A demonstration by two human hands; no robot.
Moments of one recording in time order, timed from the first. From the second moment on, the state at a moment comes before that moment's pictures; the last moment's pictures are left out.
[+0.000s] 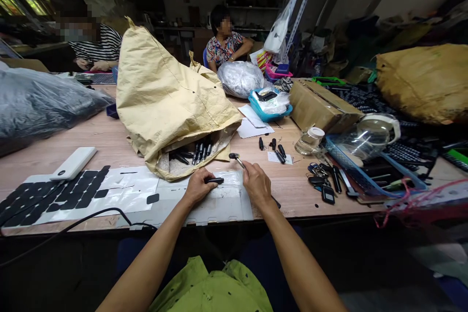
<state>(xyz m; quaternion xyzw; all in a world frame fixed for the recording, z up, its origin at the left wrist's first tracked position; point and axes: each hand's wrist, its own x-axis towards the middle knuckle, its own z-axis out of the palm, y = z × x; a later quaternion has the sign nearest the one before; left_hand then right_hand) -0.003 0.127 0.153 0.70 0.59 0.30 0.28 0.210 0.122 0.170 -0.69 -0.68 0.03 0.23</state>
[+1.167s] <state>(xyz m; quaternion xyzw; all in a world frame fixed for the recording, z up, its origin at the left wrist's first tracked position) 0.016 0.014 0.040 0.67 0.60 0.04 0.44 0.205 0.161 0.142 -0.73 -0.66 -0.11 0.15</state>
